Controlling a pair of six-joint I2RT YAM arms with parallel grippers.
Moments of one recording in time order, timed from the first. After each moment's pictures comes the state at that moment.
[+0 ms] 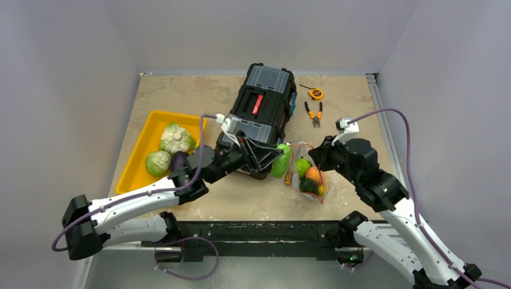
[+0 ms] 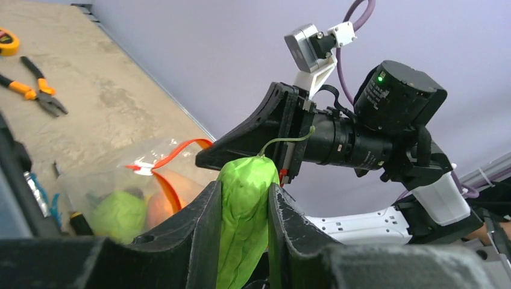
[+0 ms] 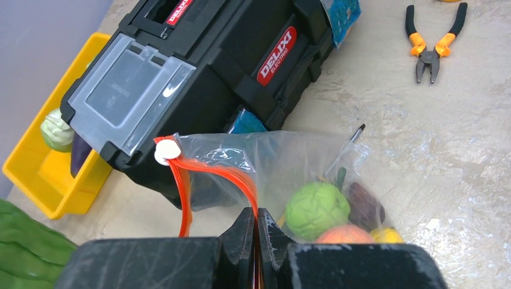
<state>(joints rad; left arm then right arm) -1.02 0.99 0.76 0.38 -0.01 -0.72 0.58 0.66 0.84 -0.59 0.09 0.44</state>
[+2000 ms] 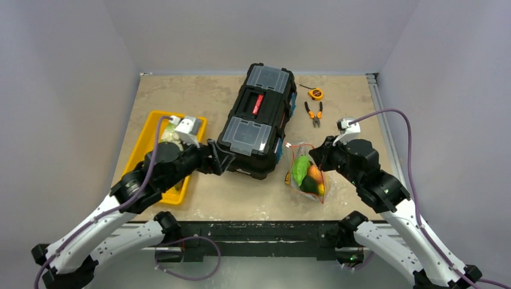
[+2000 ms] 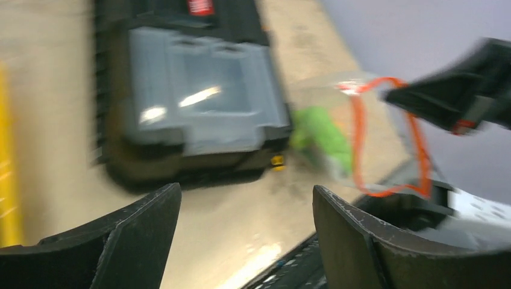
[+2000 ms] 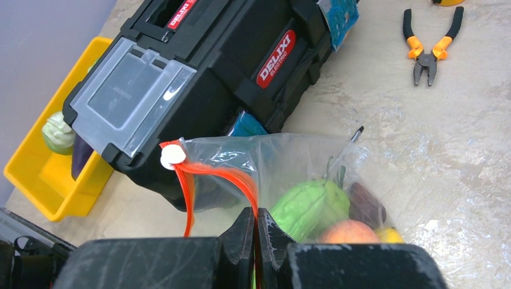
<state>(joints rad) -0.88 0.74 0.93 -0.41 -0.10 -0.52 0.58 0.65 0.84 -0.59 0.09 0.44</state>
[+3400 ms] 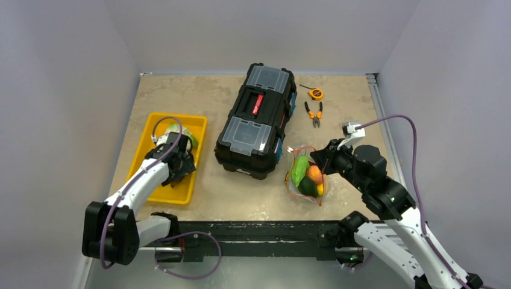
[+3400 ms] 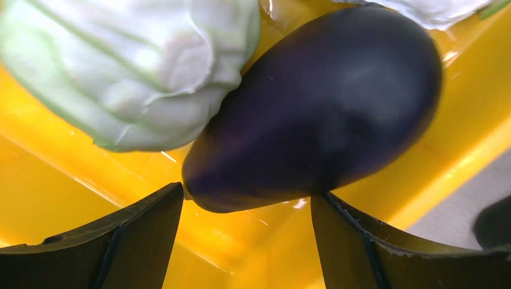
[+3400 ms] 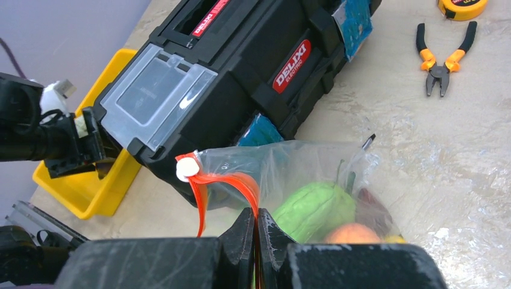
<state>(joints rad) -0.19 1.13 0.67 -0.74 -0.38 -0.70 0.58 0.58 0.82 -0.58 0.06 0.44</state>
